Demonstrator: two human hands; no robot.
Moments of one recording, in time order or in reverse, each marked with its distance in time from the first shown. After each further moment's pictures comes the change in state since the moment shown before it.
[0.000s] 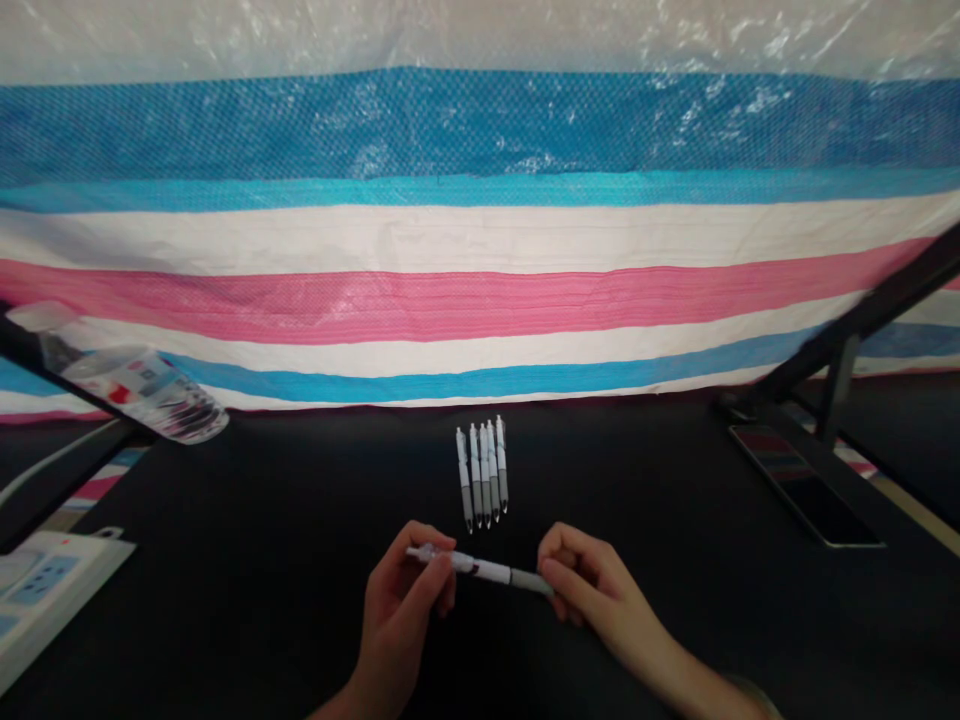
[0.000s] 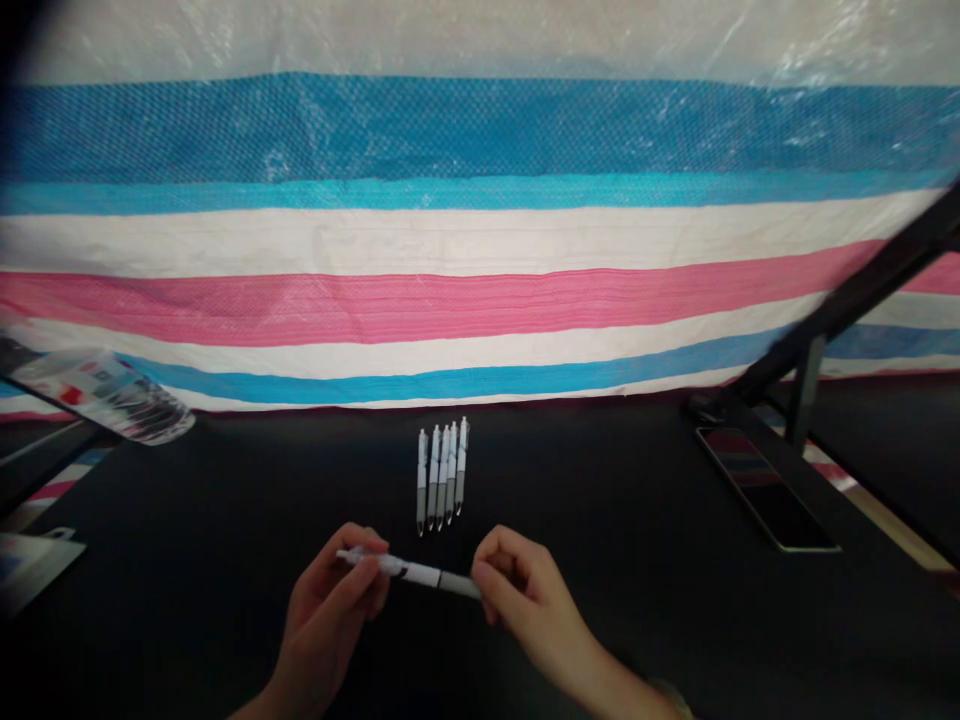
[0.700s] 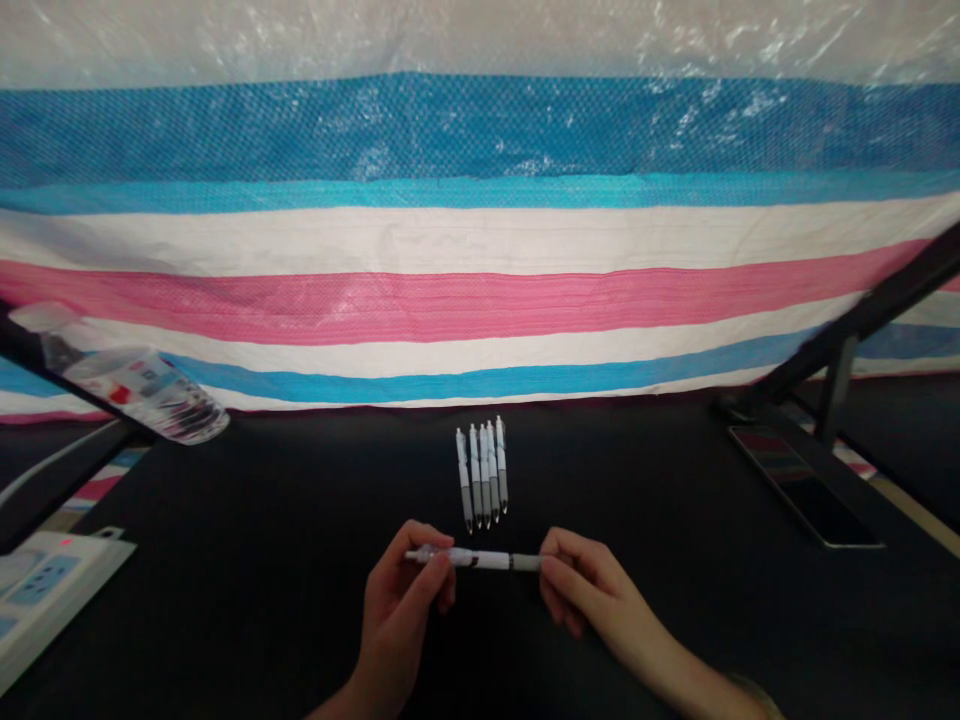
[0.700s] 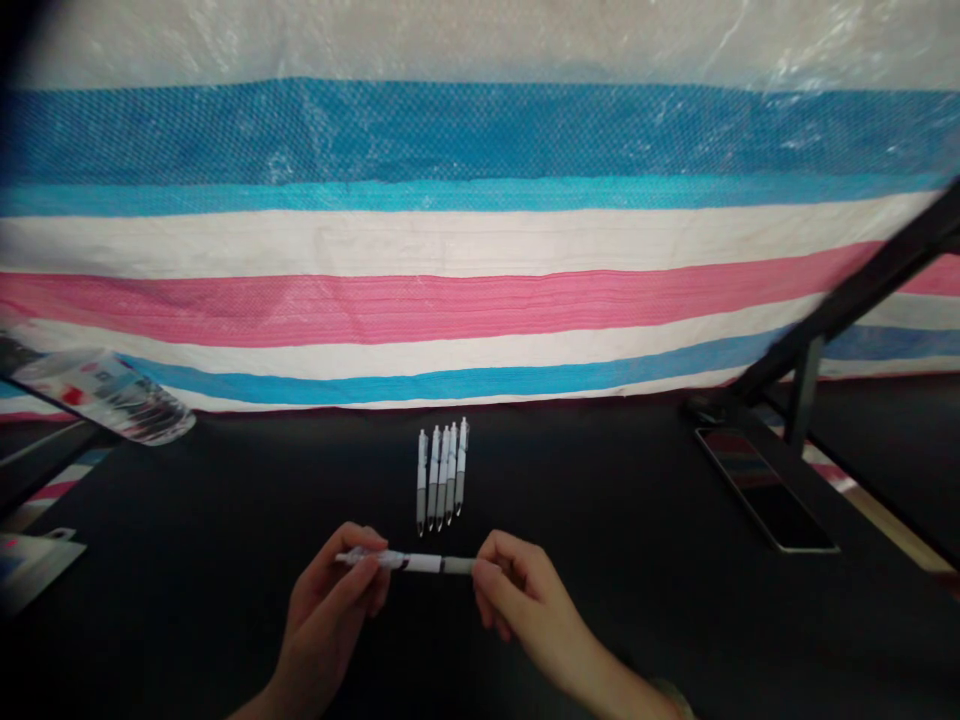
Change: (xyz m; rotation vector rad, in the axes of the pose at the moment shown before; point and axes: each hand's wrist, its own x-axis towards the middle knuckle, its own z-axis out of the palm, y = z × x) left_hand 0.000 0.003 0.002 0.007 0.025 -0.012; right_hand 0.000 0.003 0.001 0.059 -0.042 0.037
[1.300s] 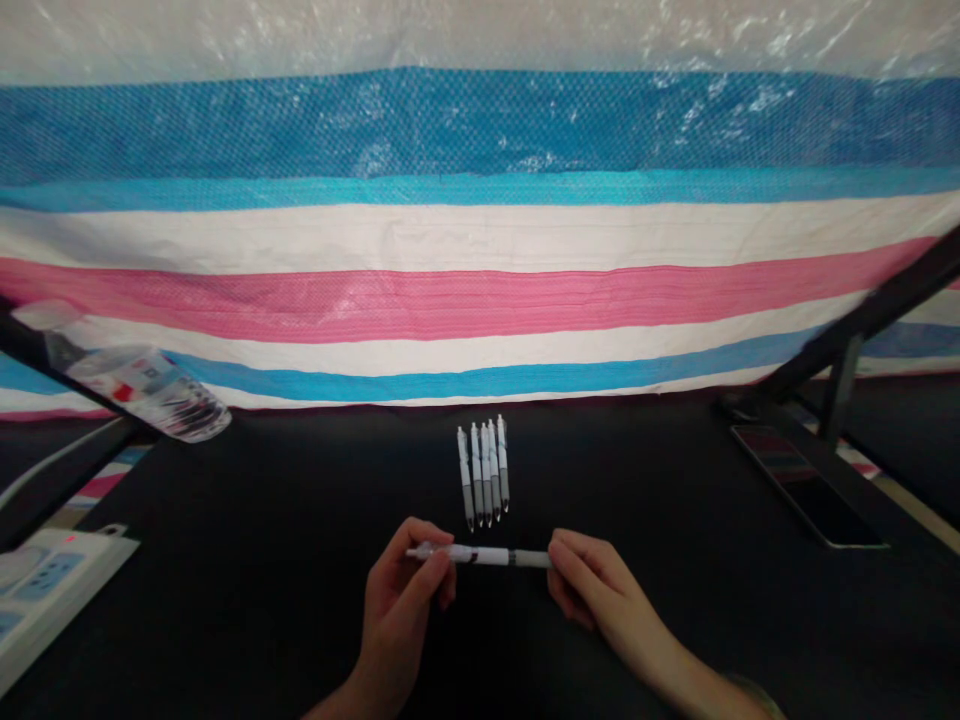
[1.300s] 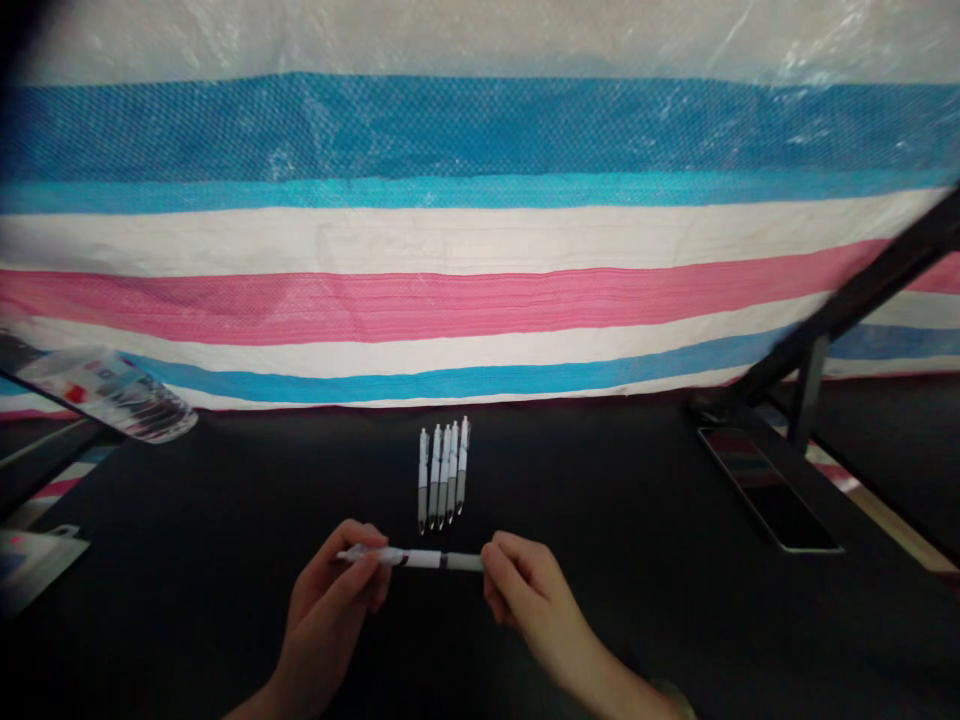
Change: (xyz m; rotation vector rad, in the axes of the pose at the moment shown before) left_hand 0.002 -0.001 0.000 -0.043 0.006 -0.001; right_hand 0.000 0.001 -0.001 0.013 0.027 0.004
